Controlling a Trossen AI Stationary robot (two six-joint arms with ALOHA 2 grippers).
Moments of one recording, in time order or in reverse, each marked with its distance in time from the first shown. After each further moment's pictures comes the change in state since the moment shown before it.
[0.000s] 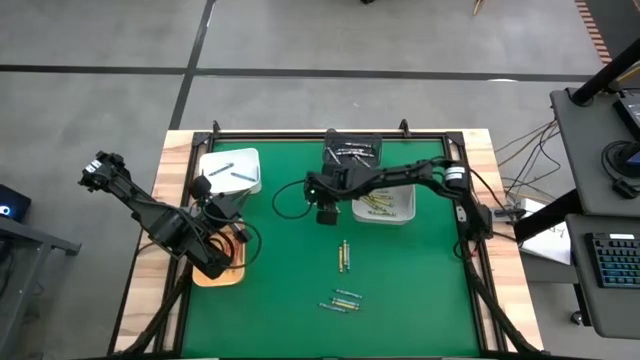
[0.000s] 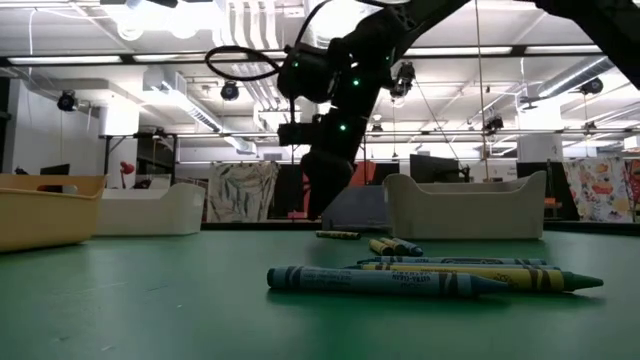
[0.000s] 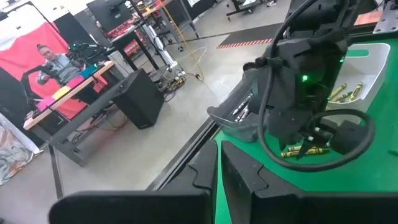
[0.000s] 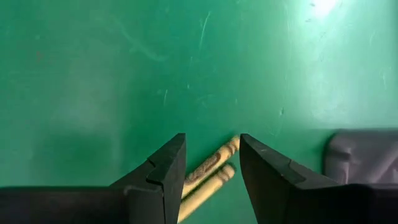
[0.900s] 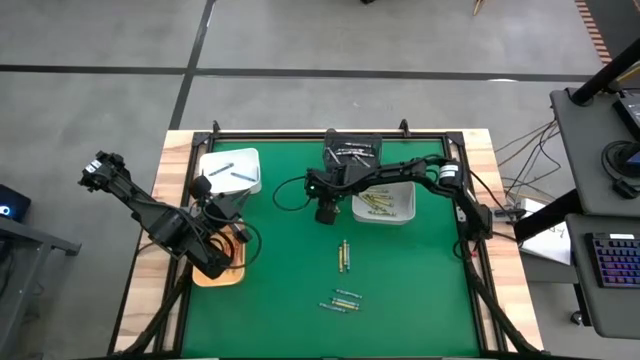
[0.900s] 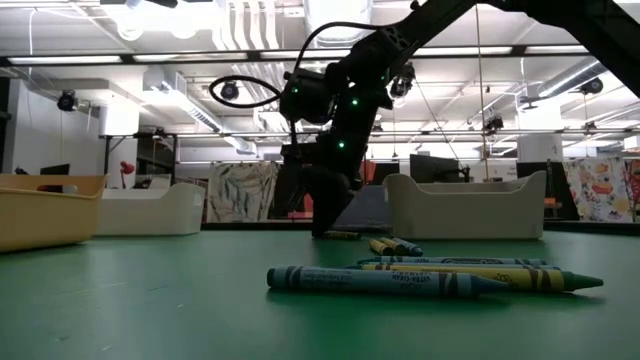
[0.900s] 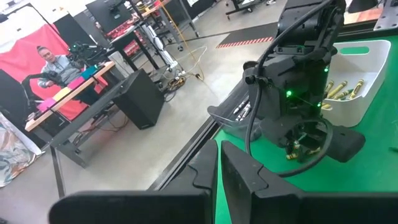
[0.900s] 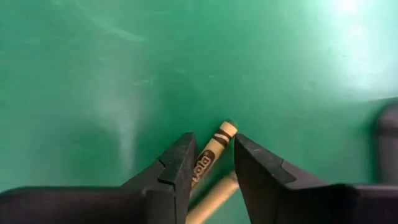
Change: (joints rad) left arm 0.000 0.000 0.000 -0.003 0.002 0.010; right arm -0.035 0.057 0.005 -0.012 -0.106 0.140
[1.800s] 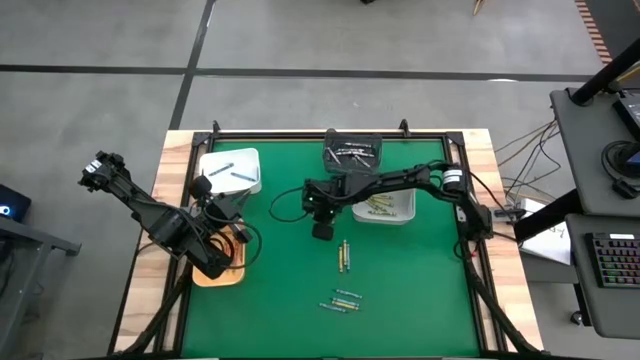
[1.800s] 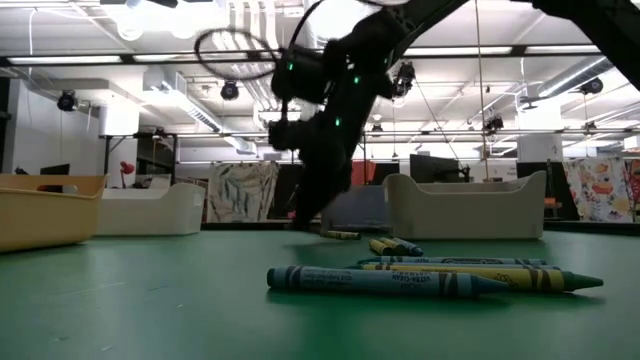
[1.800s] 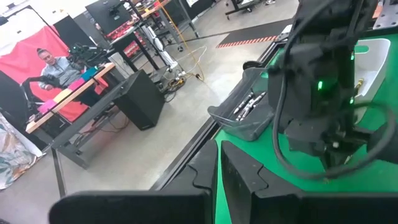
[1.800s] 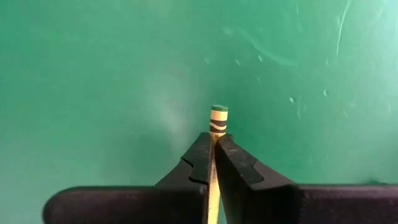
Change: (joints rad) left arm 0.000 0.000 0.000 0.006 0.000 0.015; right arm 0.071 -0.030 -0.001 0.035 -0.215 0.037
